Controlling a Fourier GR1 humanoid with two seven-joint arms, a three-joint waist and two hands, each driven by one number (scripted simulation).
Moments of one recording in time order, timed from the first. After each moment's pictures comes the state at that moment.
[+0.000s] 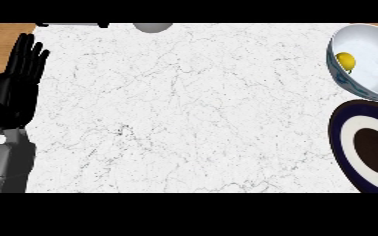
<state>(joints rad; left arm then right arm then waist) -0.27 0.31 0.22 -1.49 0.15 0.00 -0.02 -0.86 -0.81 -0.55 -0.25 0.35 0.15 -0.43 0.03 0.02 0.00</state>
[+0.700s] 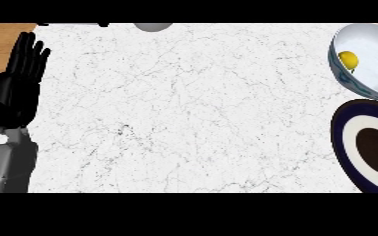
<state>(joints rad) -0.27 0.30 0.21 -1.50 0.15 0.01 -0.01 -0.68 -1.06 -0.73 -0.14 0.20 0.36 -0.53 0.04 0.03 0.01</state>
